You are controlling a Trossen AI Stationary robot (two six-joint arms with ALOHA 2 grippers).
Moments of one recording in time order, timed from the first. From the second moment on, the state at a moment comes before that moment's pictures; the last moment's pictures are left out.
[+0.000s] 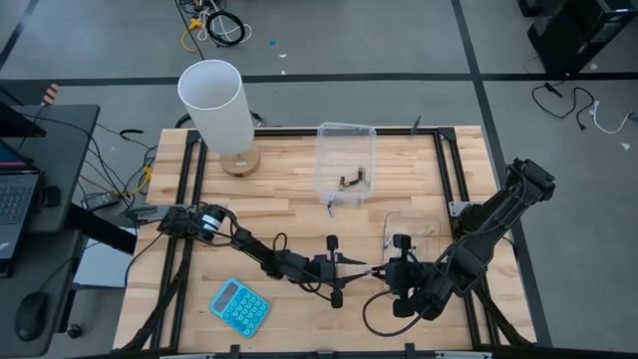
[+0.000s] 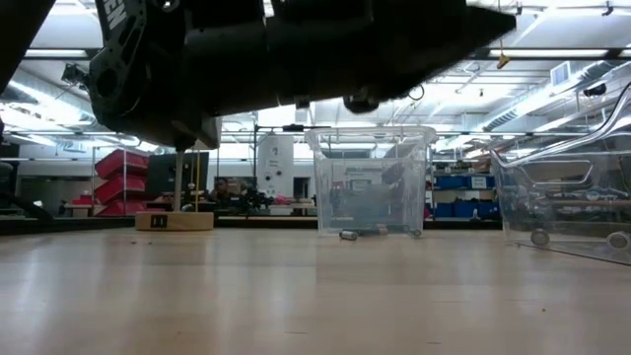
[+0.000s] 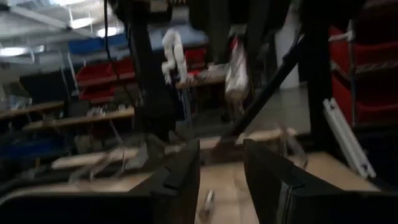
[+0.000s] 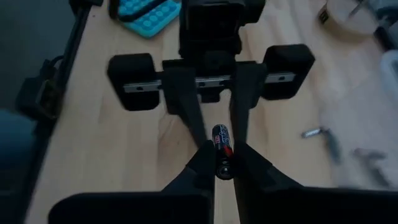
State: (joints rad) left arm -0.38 2.29 1.17 1.38 -0.41 0.24; right arm 0.76 1.48 1.25 -0.78 0.63 0.57
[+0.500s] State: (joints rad) left arm -0.38 2.29 1.17 1.28 -0.46 0.15; right arm 0.75 1.39 1.25 -1.30 0.35 0.99
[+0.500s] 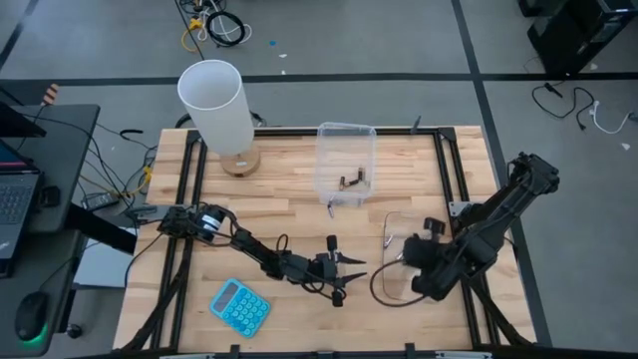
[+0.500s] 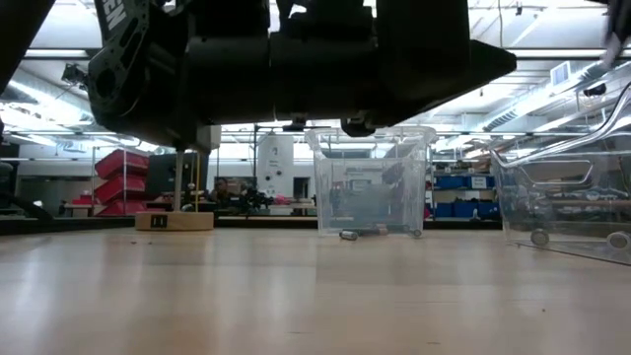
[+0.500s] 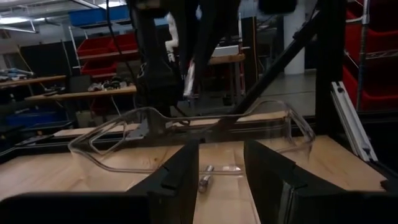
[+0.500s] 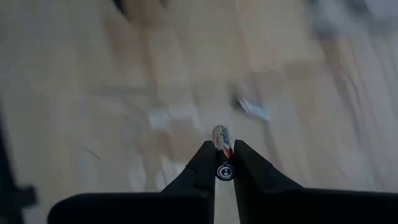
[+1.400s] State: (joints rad) left arm -0.45 2.29 1.17 1.37 -0.89 0.44; right arm 0.65 1.40 0.94 -1.04 -0.07 1.00
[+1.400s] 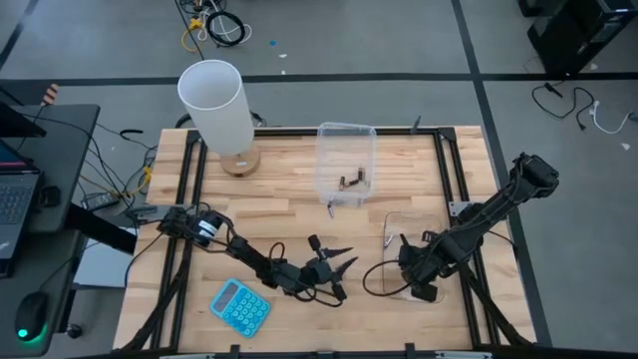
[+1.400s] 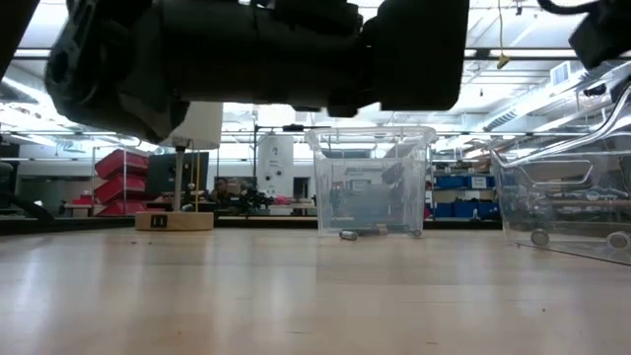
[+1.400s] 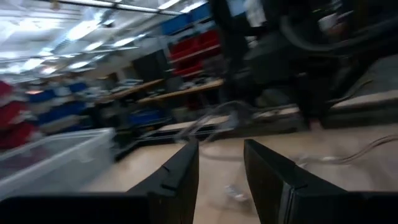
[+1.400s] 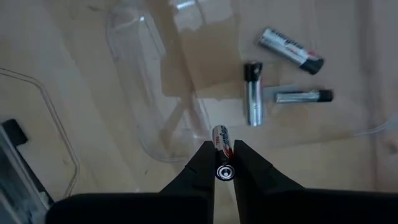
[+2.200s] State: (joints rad) left arm -0.47 2.29 1.17 1.39 -1.44 0.78; right arm 0.64 1.40 0.89 -1.01 -0.08 1.00
